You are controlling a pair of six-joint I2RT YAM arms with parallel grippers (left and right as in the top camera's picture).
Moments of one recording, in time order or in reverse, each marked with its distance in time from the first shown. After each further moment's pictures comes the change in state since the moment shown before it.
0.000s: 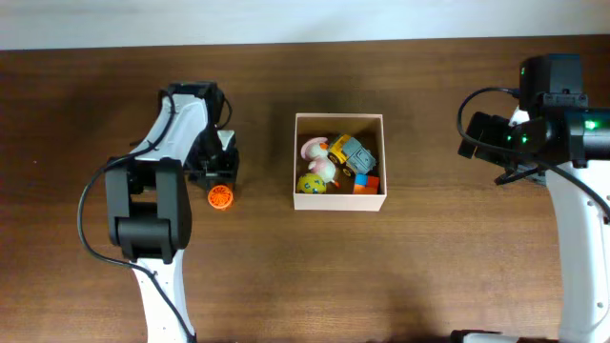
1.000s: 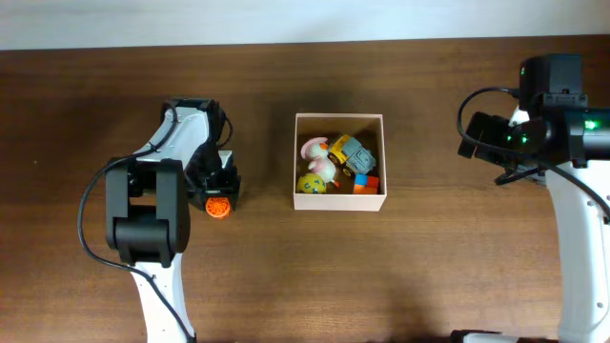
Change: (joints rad) left arm 0.000 -0.030 -0.143 0.006 -0.017 -0.045; right arm 0.000 0.000 0.000 0.000 0.000 0.000
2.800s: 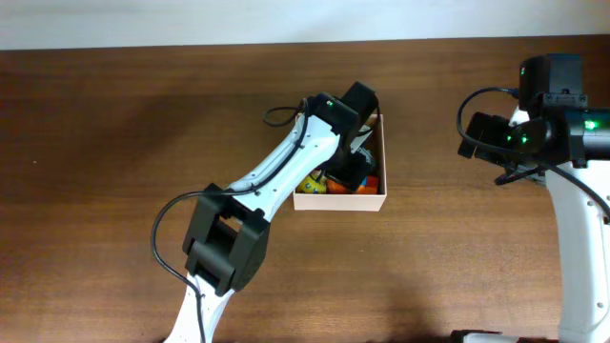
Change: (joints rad) left arm -0.573 0.010 0.391 0.111 0.019 -0.021; right arm 0.000 0.000 0.000 0.000 0.000 0.000
